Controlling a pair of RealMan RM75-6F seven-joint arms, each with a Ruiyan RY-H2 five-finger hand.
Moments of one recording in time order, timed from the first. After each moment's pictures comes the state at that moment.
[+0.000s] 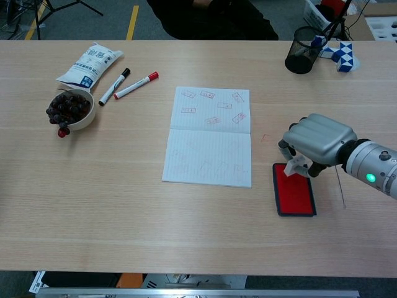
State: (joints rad) left arm 0.07 -1.04 0.04 -1.74 1.58 1.60 0.00; right arm 0.72 -1.36 -0.17 -1.84 -0.95 1.04 -0.89
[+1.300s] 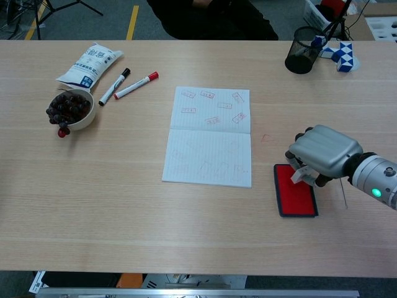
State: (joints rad) left arm 0.07 -1.05 0.04 -1.71 1.58 1.59 -0.02; right arm 0.64 -1.40 -0.20 -1.76 -1.04 1.04 -0.90
